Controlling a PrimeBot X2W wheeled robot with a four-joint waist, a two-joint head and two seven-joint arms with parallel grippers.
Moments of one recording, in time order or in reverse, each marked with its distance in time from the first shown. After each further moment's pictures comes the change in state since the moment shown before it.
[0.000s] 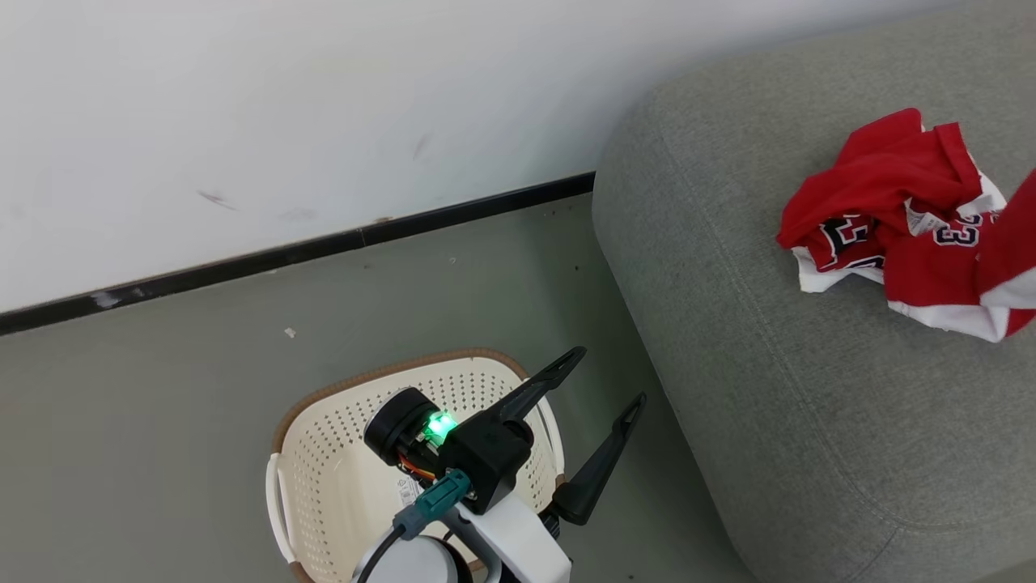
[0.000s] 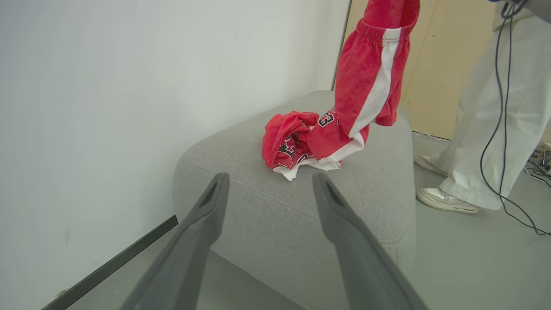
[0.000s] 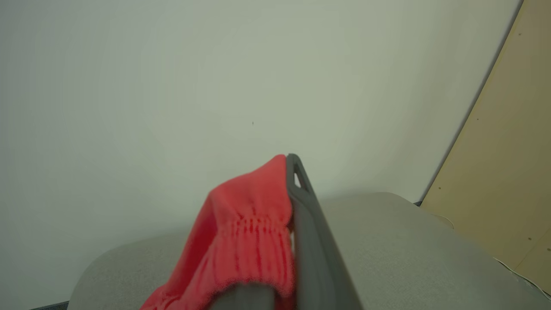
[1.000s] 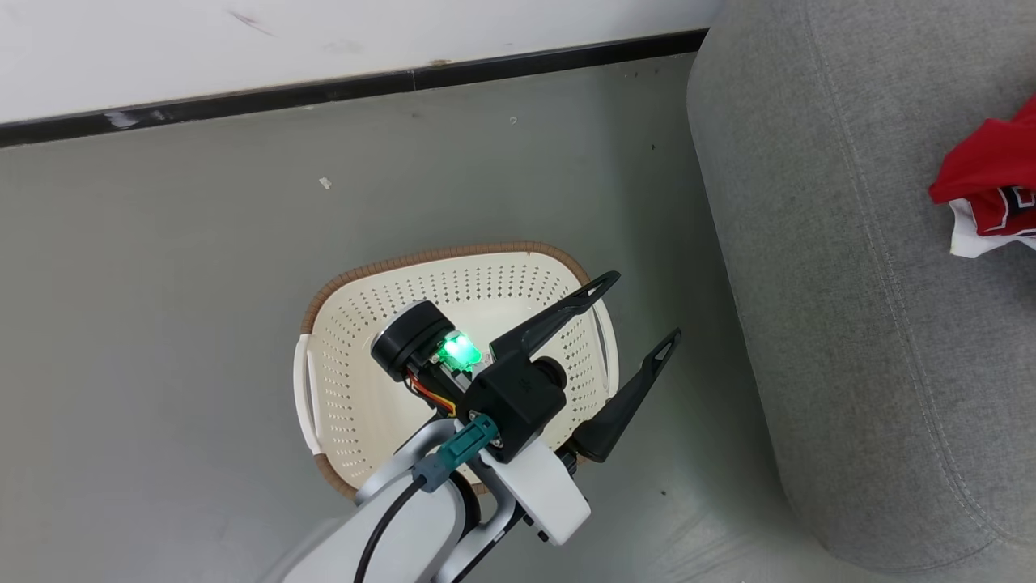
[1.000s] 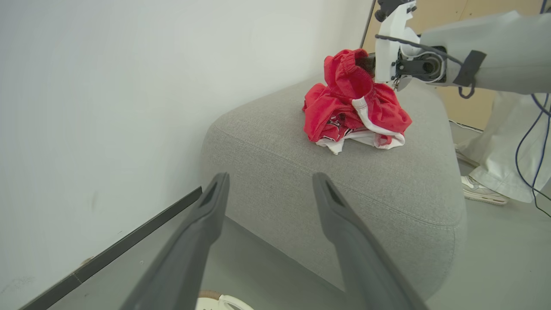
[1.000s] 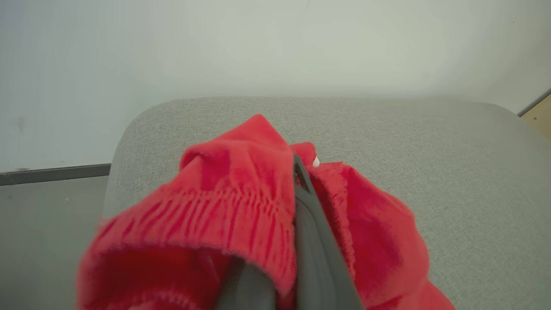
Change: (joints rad) left arm -0.161 0.013 -0.021 -0.055 0.057 -0.025 0.066; right arm -0.033 0.160 0.022 0.336 -0.158 0.000 -0.132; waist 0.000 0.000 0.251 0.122
